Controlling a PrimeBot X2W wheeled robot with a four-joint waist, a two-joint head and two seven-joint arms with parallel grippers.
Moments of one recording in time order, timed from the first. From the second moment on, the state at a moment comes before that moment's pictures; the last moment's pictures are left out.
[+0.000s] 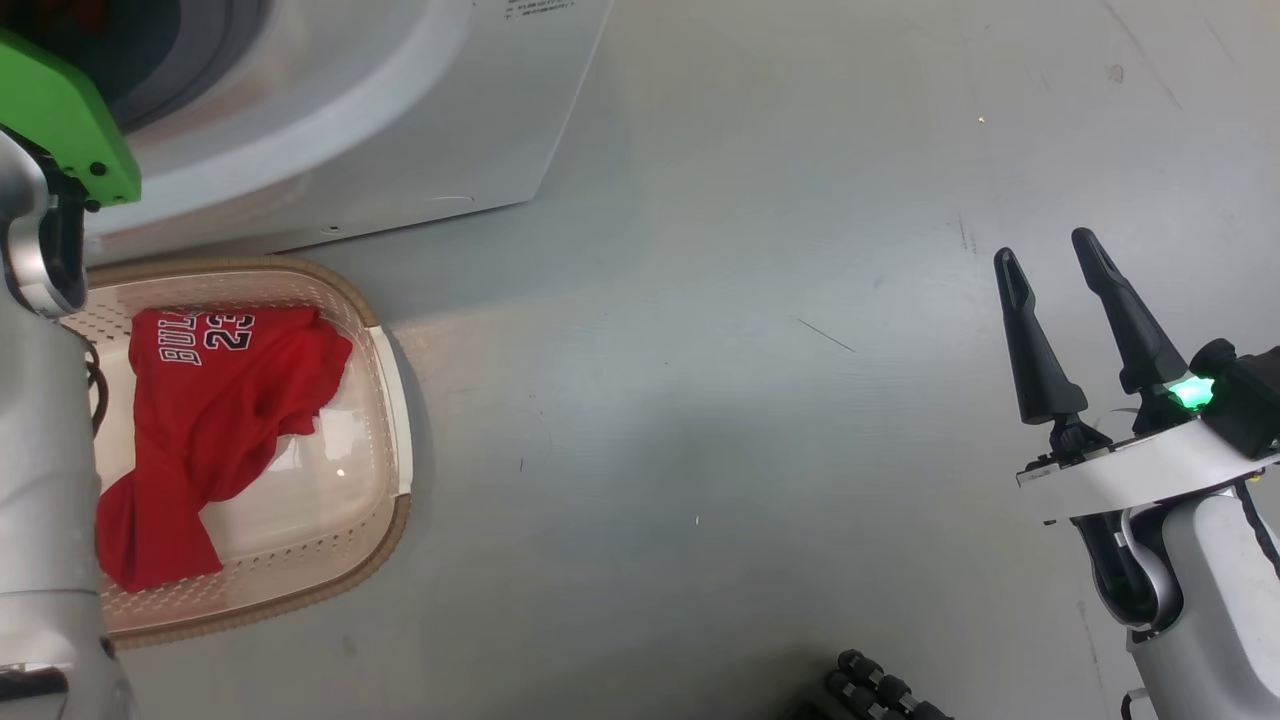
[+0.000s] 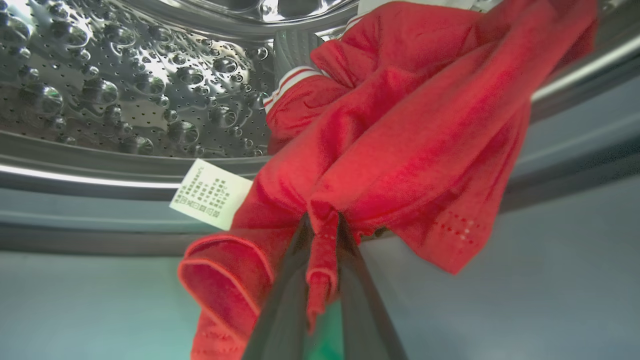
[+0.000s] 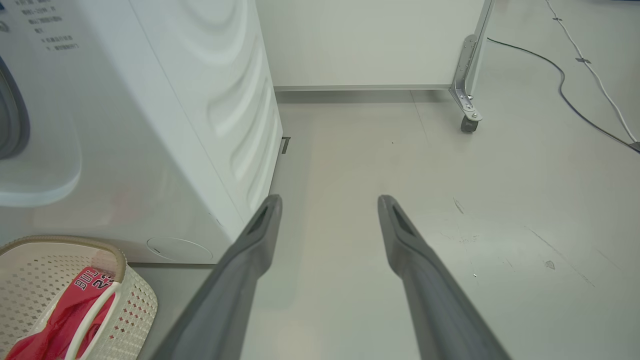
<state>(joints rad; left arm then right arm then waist) -0.93 0.17 0.03 0.62 -0.21 0.06 0.30 -0.22 -0.26 0.21 0.07 0.50 0.12 -0.25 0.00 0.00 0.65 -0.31</state>
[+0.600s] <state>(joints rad) -0.93 0.15 0.01 0.68 -0.21 0.01 0.10 -0.23 -0.26 0.20 0.09 0.50 0.12 -0.25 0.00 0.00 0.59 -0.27</state>
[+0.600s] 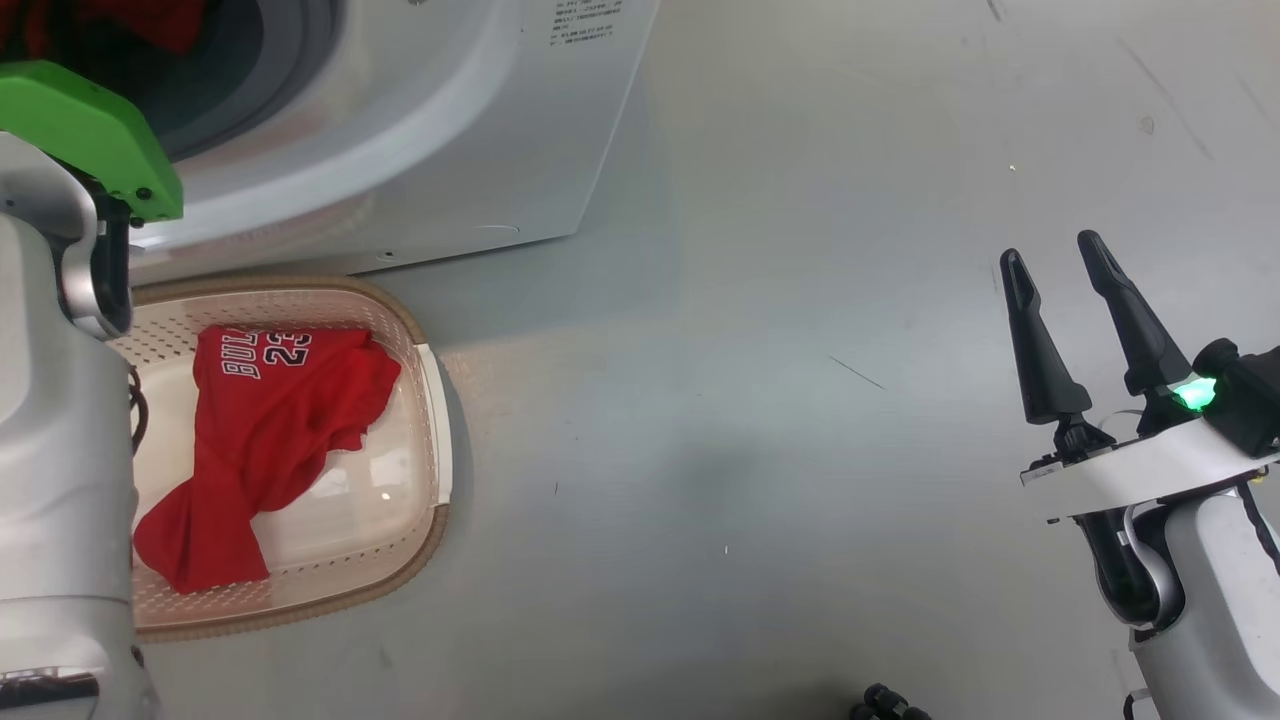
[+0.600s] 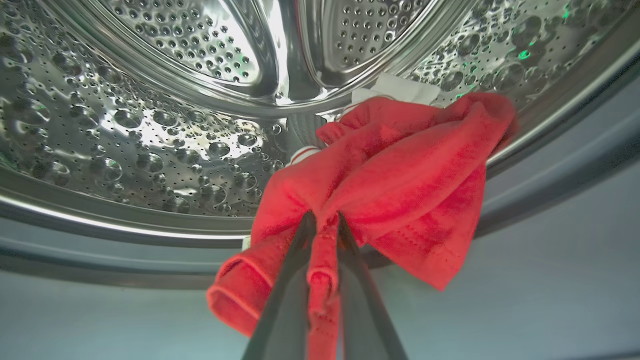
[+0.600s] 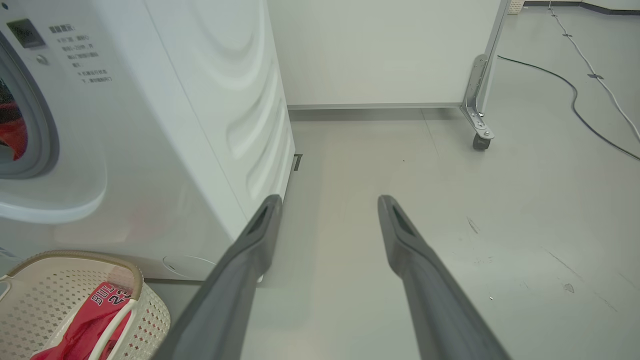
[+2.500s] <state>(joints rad) -0.46 0.06 -0.06 0.27 -0.18 -0.08 -0.25 -0.07 -0.23 0.17 0.14 0.44 0.12 -0.25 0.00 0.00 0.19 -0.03</state>
